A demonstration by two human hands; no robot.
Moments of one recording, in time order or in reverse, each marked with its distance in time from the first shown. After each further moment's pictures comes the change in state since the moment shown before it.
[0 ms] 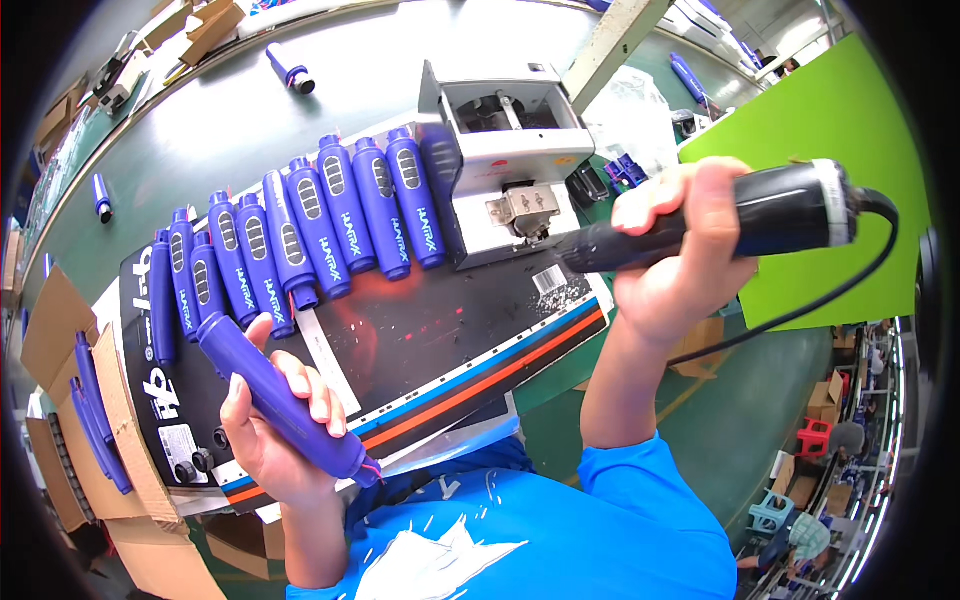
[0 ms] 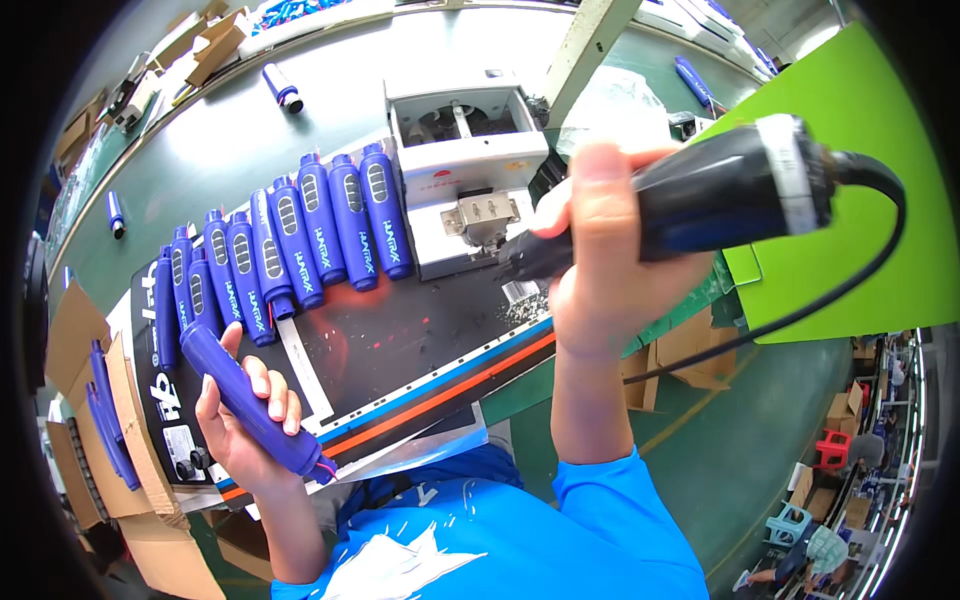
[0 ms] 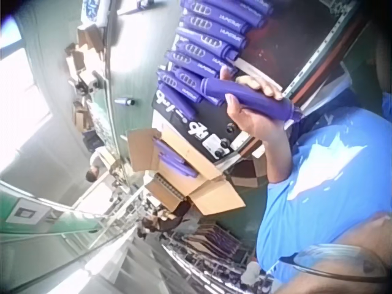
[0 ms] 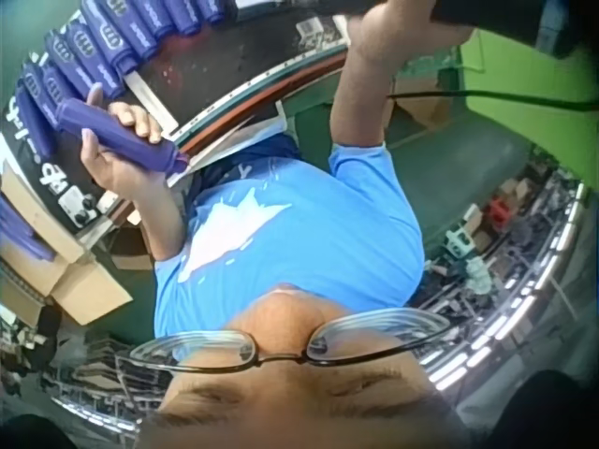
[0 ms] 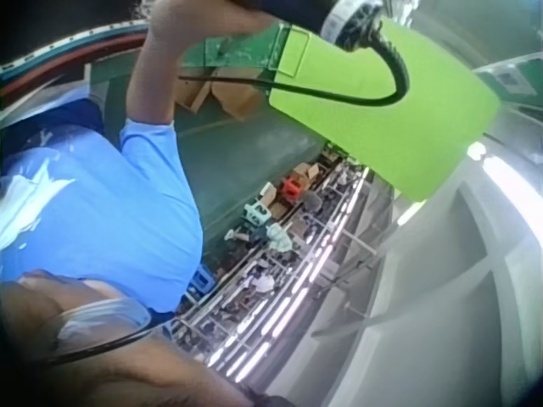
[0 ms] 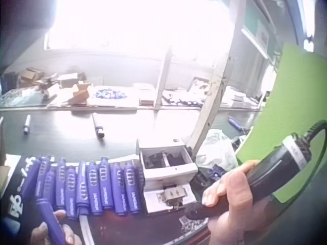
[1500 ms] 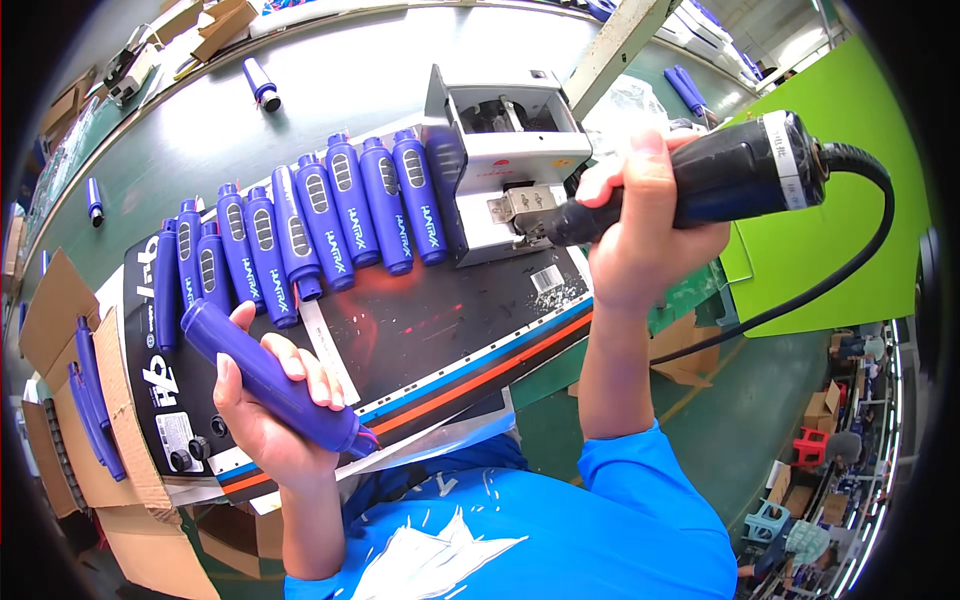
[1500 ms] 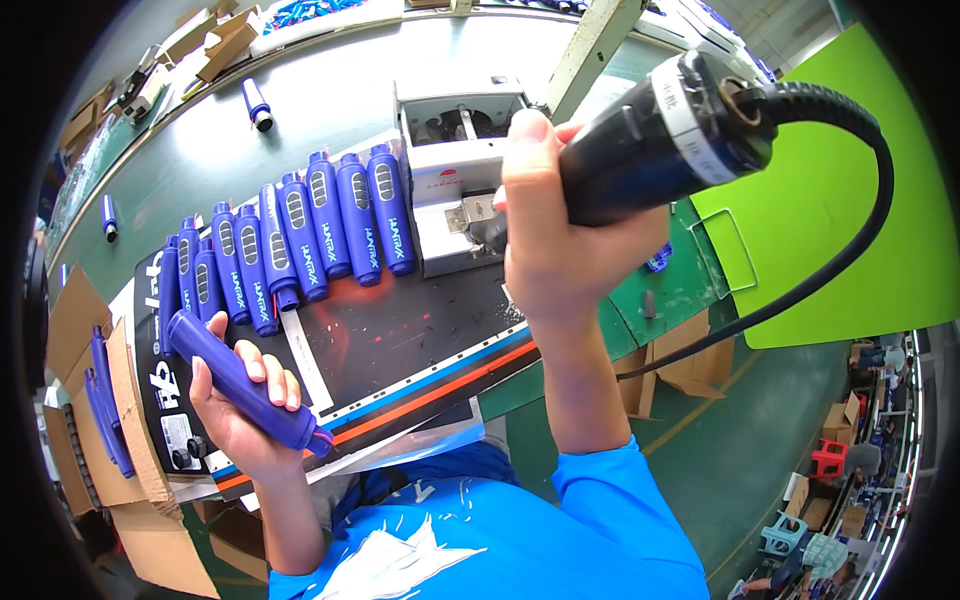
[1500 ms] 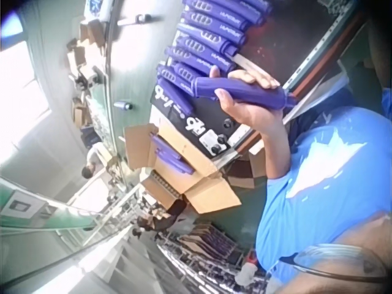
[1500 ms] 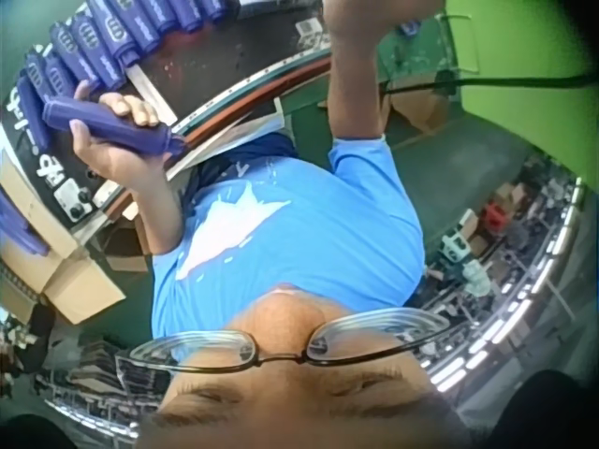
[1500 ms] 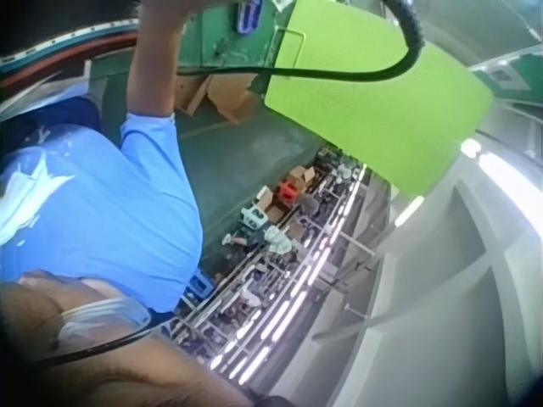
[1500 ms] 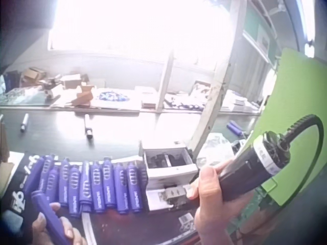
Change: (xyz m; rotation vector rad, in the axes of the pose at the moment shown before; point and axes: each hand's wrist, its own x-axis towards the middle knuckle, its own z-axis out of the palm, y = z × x) left_hand 0.001 -0.002 0.009 0.116 0.017 0.147; right_hand -0.002 0.012 0.025 0.080 -0.006 -0.068
